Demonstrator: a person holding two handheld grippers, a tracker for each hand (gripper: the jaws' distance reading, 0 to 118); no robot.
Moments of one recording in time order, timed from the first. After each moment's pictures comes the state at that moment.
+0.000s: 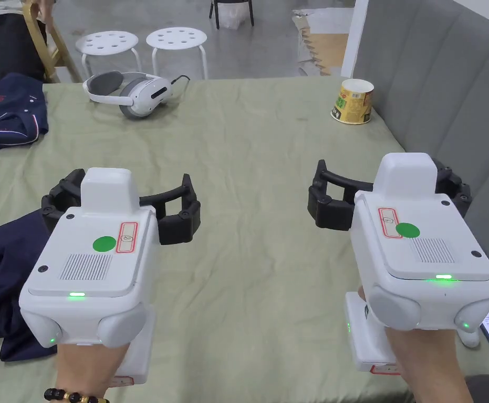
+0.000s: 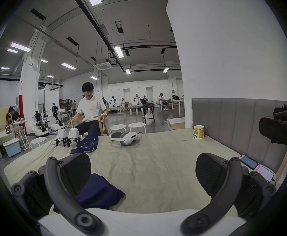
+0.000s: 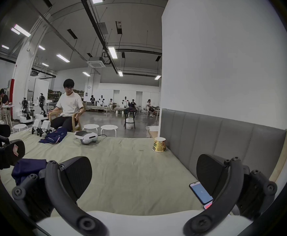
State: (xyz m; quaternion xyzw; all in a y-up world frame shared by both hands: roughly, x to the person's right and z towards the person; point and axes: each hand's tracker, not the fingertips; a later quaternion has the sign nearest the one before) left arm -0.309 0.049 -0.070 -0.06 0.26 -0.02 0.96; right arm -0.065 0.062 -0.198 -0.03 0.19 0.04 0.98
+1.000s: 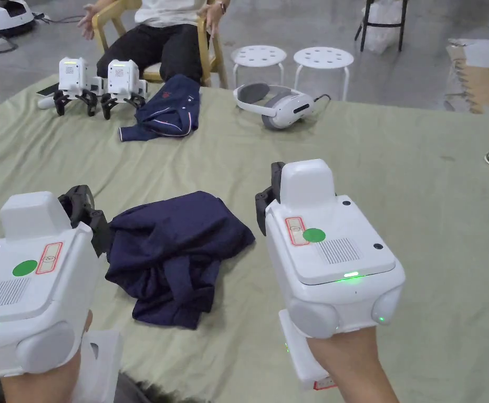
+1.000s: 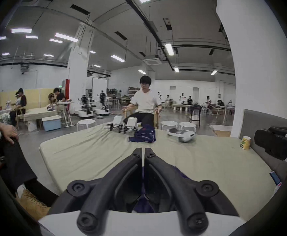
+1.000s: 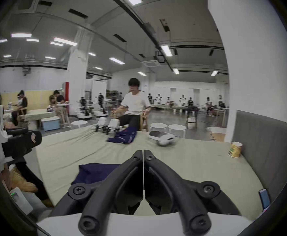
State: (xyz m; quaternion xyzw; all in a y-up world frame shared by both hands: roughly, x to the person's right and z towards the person) left arm -0.414 0.061 0.101 -0.05 0.47 0.05 0.88; right arm -0.269 0.073 -0.103 -0.04 0.48 0.05 0.88
